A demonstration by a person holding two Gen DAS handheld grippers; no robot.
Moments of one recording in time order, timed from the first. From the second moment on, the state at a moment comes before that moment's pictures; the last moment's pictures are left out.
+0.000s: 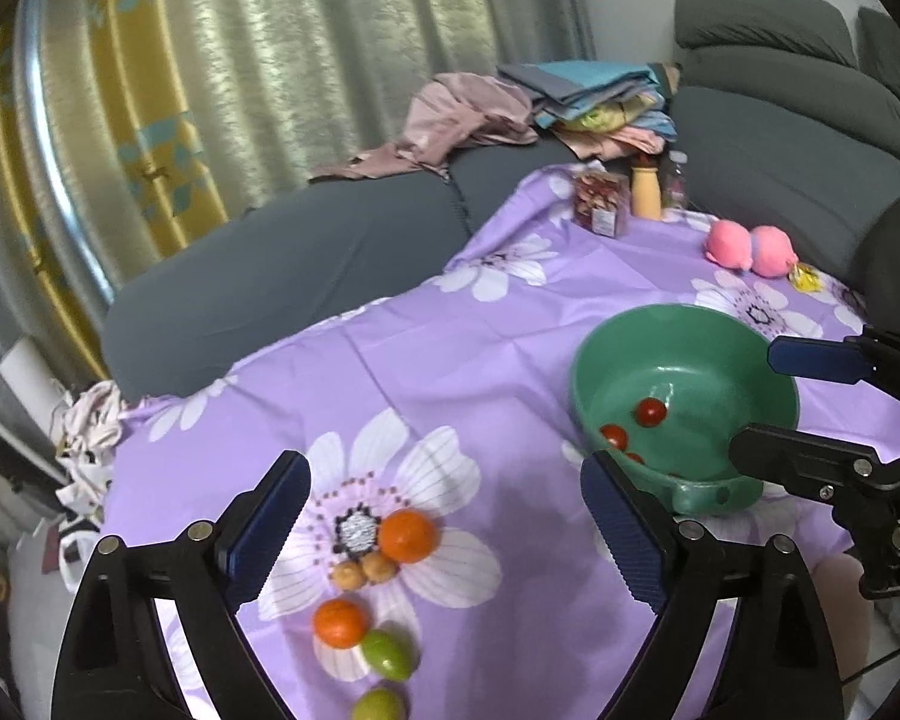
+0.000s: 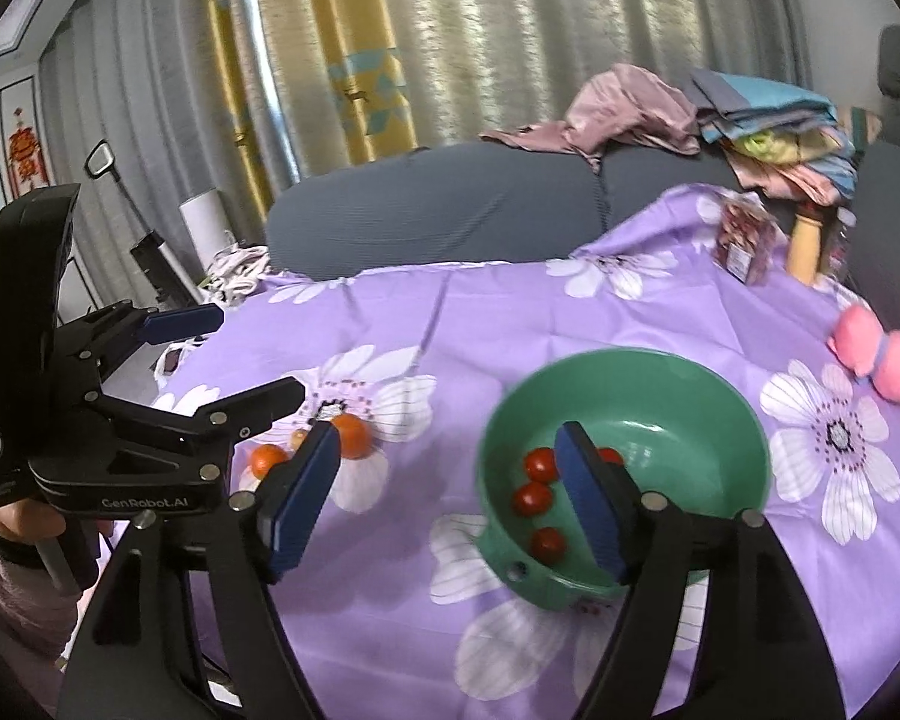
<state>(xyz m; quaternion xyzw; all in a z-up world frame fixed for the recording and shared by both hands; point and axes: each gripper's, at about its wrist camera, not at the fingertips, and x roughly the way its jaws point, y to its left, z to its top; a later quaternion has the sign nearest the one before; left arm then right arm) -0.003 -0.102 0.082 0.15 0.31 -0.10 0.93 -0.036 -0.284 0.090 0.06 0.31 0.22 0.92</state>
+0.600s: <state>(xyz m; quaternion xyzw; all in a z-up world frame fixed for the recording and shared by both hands) -0.016 -0.020 0.072 0.05 0.36 -0.11 0.93 -0.041 -0.224 0.090 0.02 0.33 0.26 0.91</state>
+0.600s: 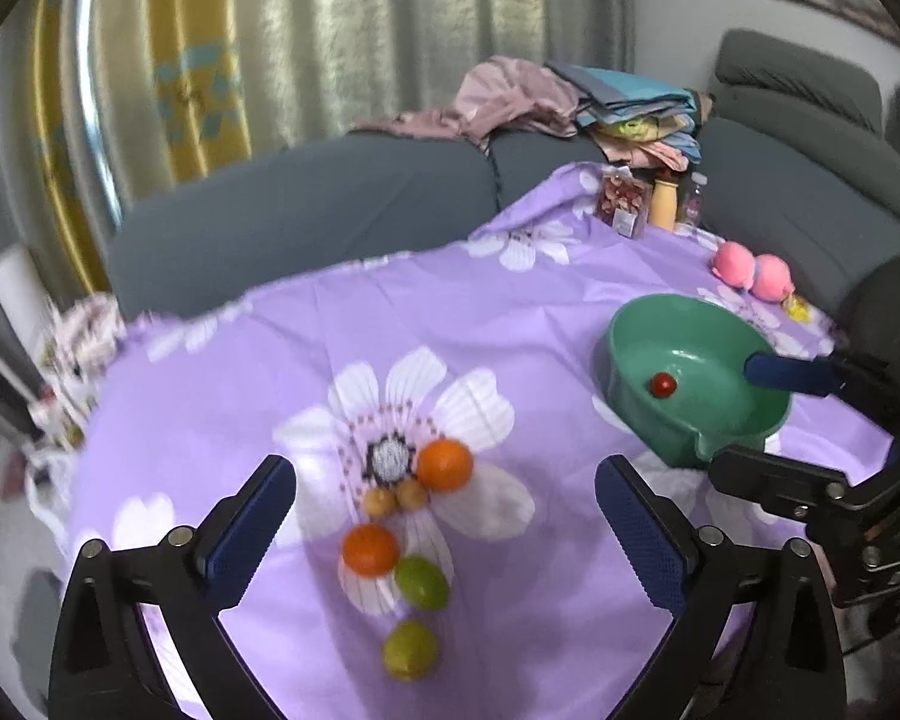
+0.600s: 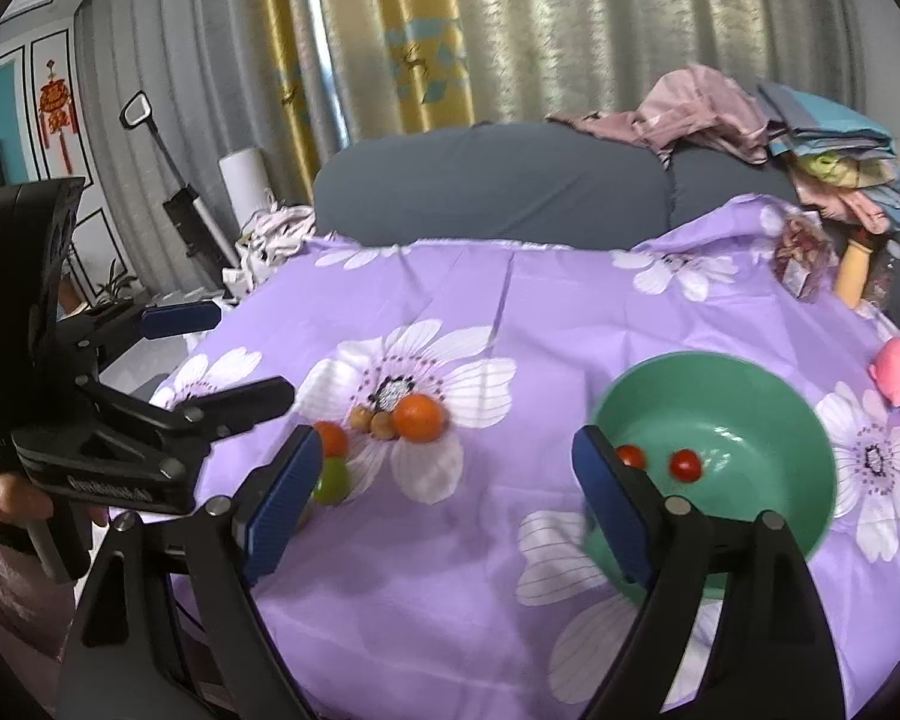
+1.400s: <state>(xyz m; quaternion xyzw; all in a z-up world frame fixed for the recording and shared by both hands) -0.008 0.090 0.009 -0.10 0.45 -0.09 0.88 -0.017 -0.157 0.024 0.01 0.44 0.32 0.84</state>
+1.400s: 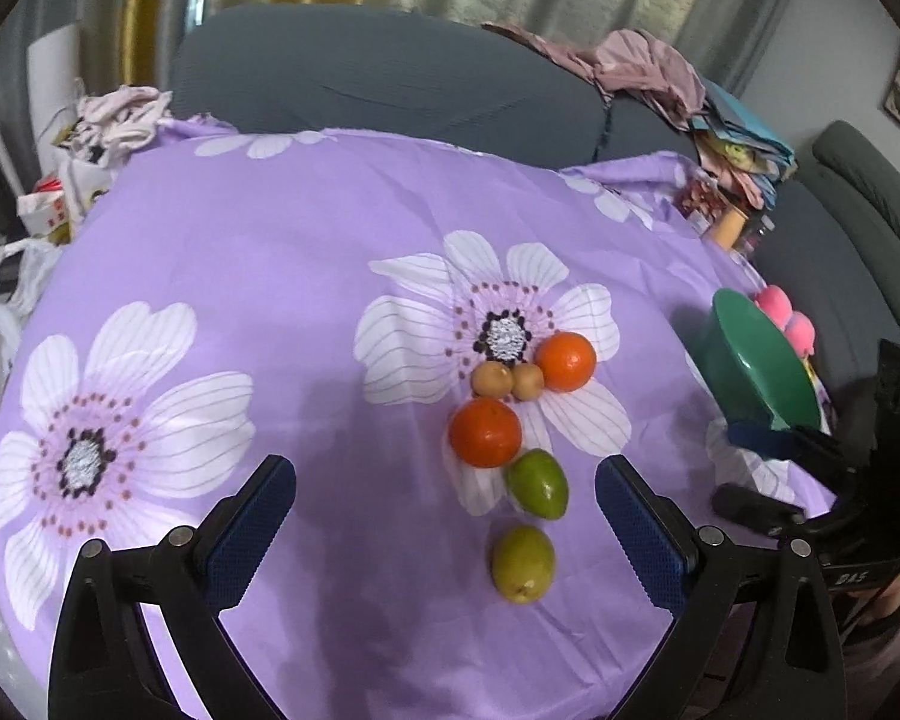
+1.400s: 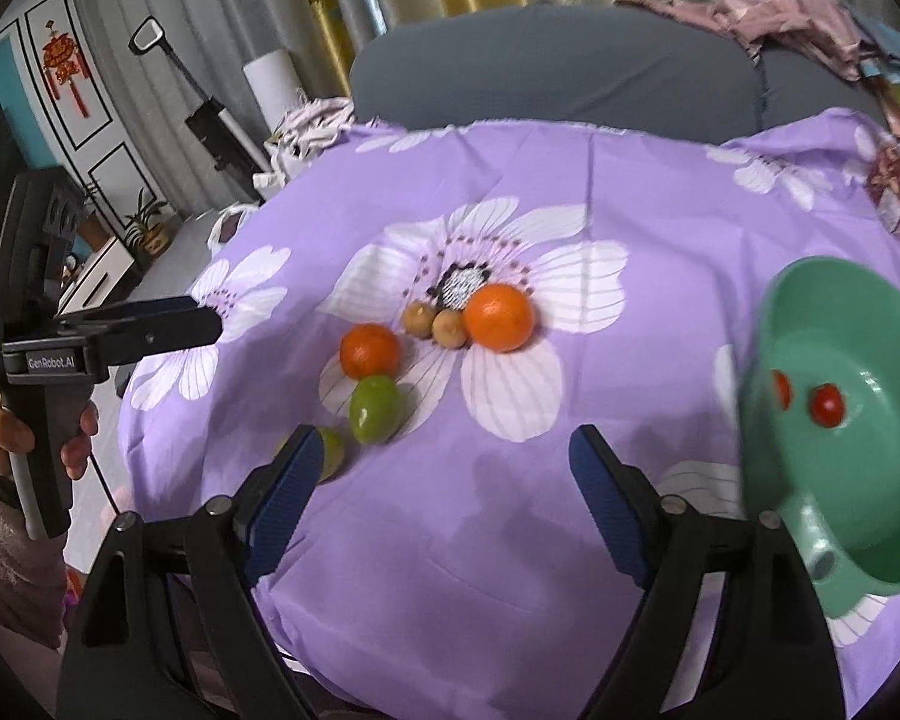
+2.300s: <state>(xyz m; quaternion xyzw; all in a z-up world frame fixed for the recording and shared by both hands) 0.079 0.042 -0.027 0.03 0.52 -0.19 0.83 0.087 -0.080 -0.046 -0.02 0.52 0.33 0.79</state>
